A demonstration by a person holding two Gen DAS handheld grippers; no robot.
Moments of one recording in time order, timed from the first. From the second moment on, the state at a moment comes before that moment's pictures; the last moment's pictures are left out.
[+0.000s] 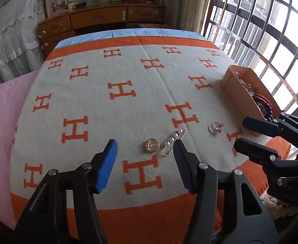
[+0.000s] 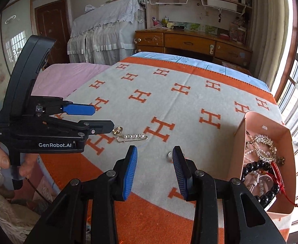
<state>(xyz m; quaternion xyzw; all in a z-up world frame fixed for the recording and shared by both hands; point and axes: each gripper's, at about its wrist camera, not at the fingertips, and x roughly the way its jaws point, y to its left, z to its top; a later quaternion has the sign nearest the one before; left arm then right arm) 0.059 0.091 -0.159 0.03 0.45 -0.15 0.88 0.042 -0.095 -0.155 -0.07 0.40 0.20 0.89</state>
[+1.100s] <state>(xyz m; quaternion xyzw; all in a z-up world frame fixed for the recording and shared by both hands) 0.084 0.081 -0.192 0.05 0.47 -0.12 0.87 0.061 -0.087 -0.172 -0.08 0.41 0.20 0.88</state>
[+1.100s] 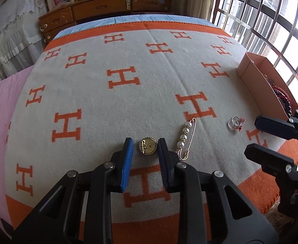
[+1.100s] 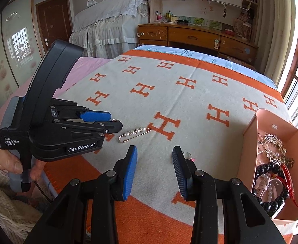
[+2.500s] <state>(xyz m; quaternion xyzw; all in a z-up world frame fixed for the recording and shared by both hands) 0.054 0.156 -0.169 -0.07 0.46 -0.13 0.88 0.122 0.006 -0.213 -0.11 0.48 0.14 0.86</state>
